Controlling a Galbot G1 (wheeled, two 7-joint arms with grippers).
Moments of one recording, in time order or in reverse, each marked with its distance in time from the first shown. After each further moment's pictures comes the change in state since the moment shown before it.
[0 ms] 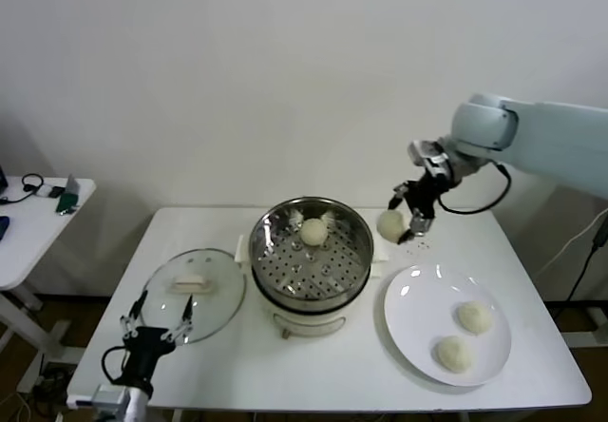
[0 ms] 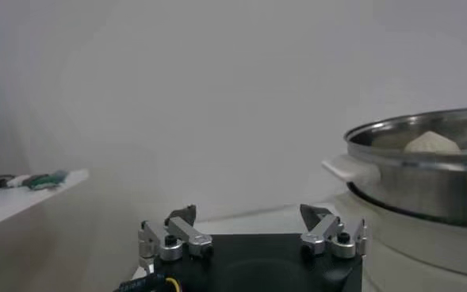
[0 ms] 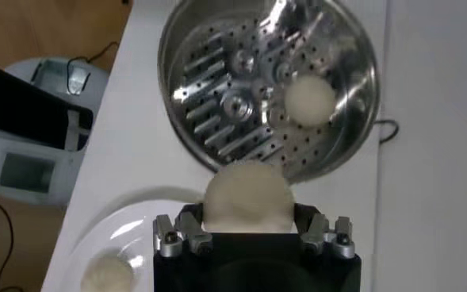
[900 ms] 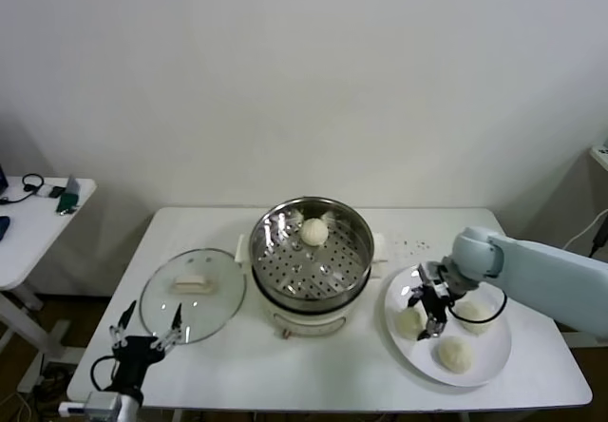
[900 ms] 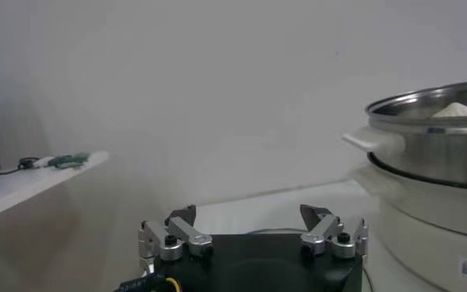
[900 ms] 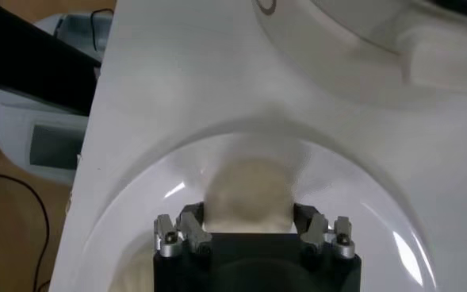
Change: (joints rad) left arm 0.018 -0.012 -0.044 0.038 0.005 -0.008 0.006; right arm -0.733 -0.290 0.428 0.010 -0.483 0.001 0.040
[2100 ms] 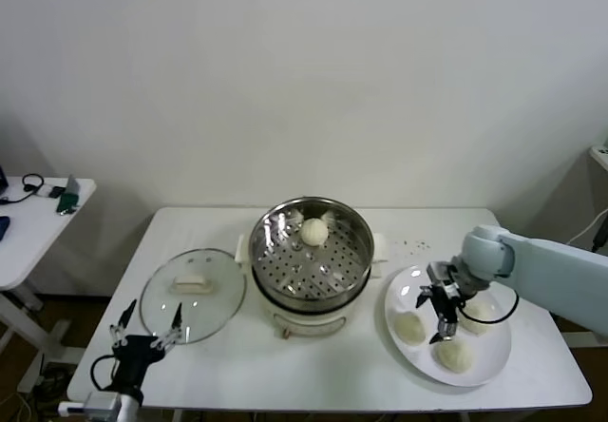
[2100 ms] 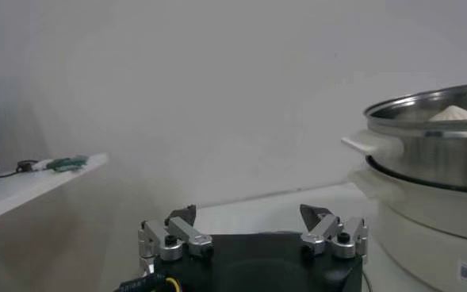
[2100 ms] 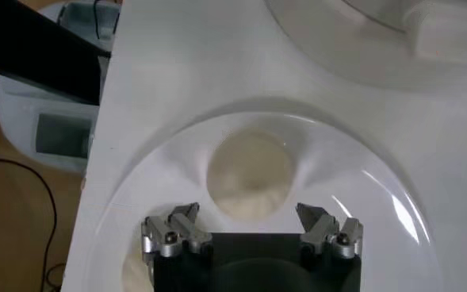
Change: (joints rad) left arm -0.003 0.001 -0.003 0.001 0.000 -0.001 0.003; right arm -0.060 0.007 0.011 -0.011 -0.057 -0.001 0.013
